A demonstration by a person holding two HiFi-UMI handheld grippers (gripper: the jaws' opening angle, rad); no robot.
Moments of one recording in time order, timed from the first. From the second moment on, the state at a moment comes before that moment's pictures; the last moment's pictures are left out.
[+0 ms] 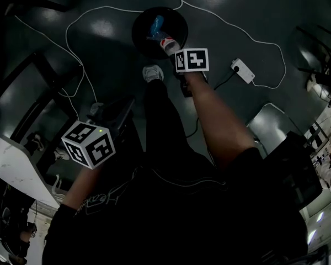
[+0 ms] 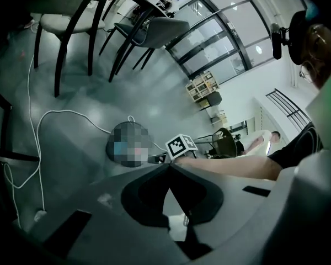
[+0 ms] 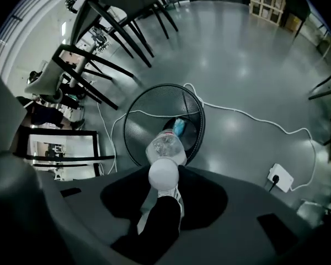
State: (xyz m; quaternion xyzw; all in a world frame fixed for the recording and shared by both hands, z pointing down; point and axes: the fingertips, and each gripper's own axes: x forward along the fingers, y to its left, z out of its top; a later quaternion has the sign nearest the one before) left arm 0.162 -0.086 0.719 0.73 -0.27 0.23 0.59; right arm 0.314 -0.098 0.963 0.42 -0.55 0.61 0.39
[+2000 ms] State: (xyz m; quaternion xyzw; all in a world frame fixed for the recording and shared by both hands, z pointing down) left arm -0.106 -0.053 0.349 0.76 -0.58 -0.08 0.28; right arm -0.051 -0.115 0.335 0.02 -0.98 0.17 0.09
